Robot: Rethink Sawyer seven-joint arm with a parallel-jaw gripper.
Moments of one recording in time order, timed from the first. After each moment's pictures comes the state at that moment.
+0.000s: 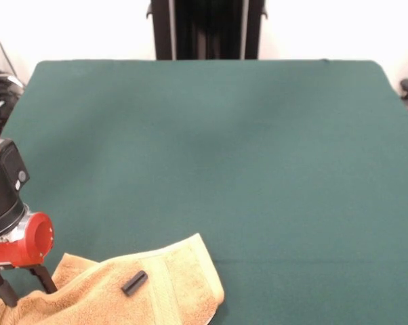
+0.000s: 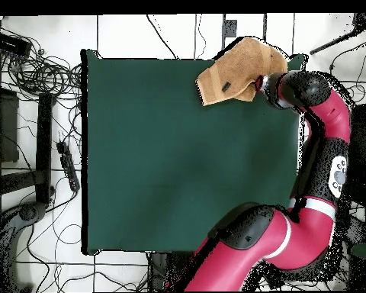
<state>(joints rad) -0.55 0.12 0.31 0.36 0.00 1.03 1.27</state>
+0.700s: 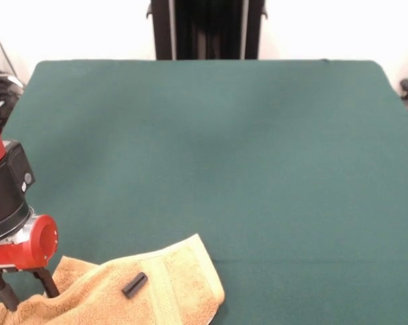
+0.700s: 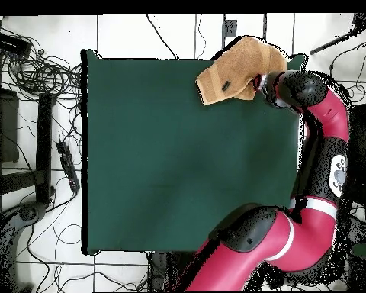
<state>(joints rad) -0.55 0.08 0.31 0.43 0.00 0.96 1.27</state>
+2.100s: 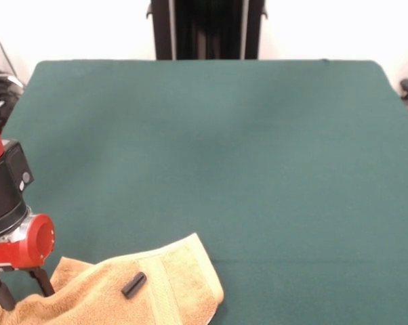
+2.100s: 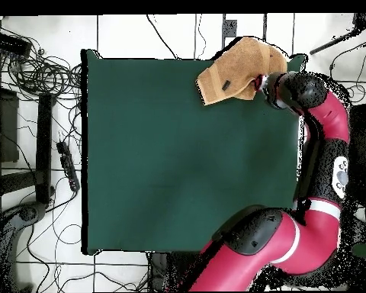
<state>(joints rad) -0.56 0.06 0.31 0.48 0.00 0.92 1.27</state>
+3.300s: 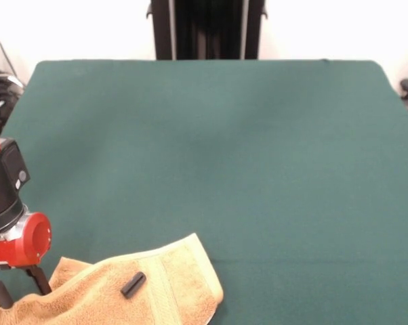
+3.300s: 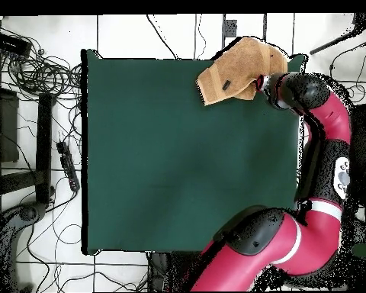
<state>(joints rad) -0.57 0.06 0.31 0.48 0.00 0.92 1.27</state>
